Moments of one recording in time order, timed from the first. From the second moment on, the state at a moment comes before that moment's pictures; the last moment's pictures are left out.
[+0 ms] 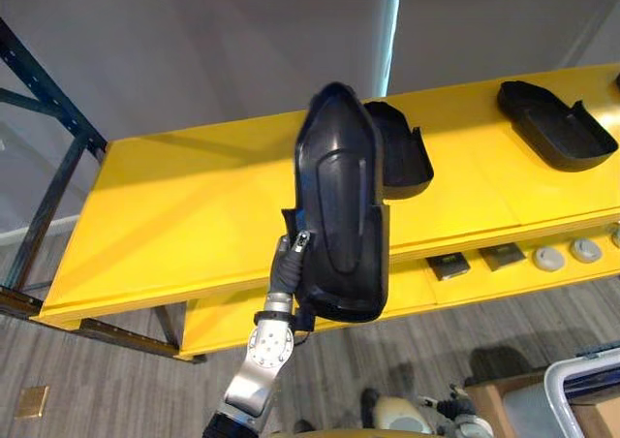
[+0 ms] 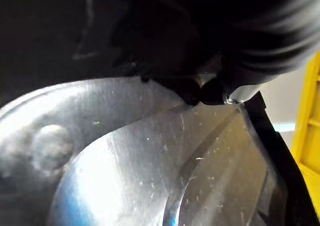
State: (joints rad) left arm 0.05 0.05 -0.35 -0.04 0.06 -0.18 0.30; right arm 0.09 -0.10 -0.15 0.99 0.00 -0.02 -0.18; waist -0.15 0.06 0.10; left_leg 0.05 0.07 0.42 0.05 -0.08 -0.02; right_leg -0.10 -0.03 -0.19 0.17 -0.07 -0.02
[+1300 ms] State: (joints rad) left arm -0.39 0.28 0.05 0.48 0.17 -0.05 0.44; right arm 0.08 -0.01 -0.13 0.93 -0.04 -0.03 -0.17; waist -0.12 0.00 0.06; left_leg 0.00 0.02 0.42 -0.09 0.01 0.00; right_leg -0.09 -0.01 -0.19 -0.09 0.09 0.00
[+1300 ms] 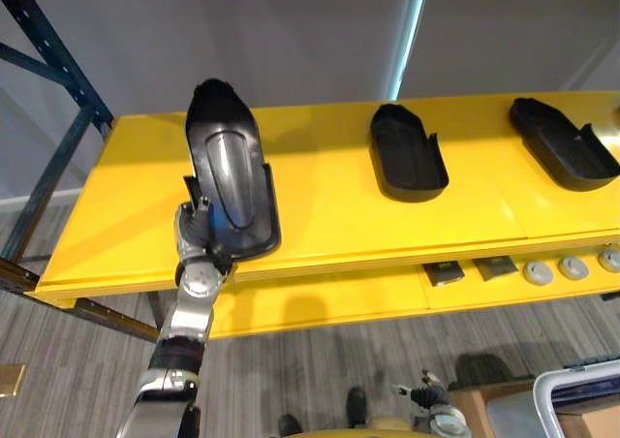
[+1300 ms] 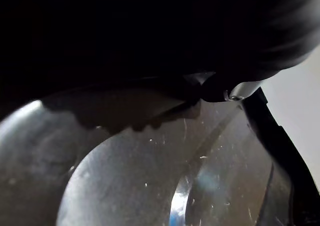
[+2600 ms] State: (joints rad) left arm -0.60 0.29 0.12 0.53 0.12 -0.01 0.51; right arm 0.05 -0.01 -0.14 0.92 -0.04 -0.06 -0.17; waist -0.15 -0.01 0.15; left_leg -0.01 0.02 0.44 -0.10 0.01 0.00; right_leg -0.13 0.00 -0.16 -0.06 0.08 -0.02
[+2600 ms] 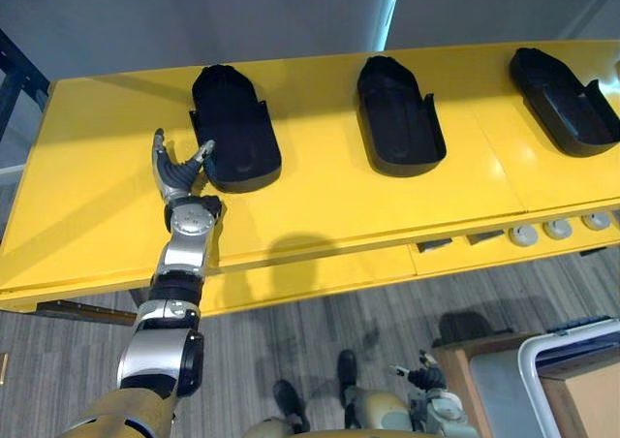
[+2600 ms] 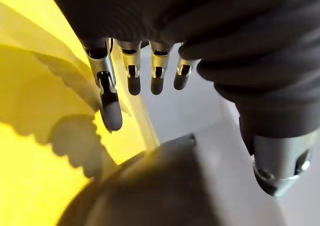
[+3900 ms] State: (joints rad) left arm -0.30 0.16 -0.14 0.25 0.47 -0.05 0.38; right arm 0.05 -0.02 -0.14 0.92 -0.03 -0.05 -0.13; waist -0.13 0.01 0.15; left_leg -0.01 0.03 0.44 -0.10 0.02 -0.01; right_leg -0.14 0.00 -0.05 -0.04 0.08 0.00
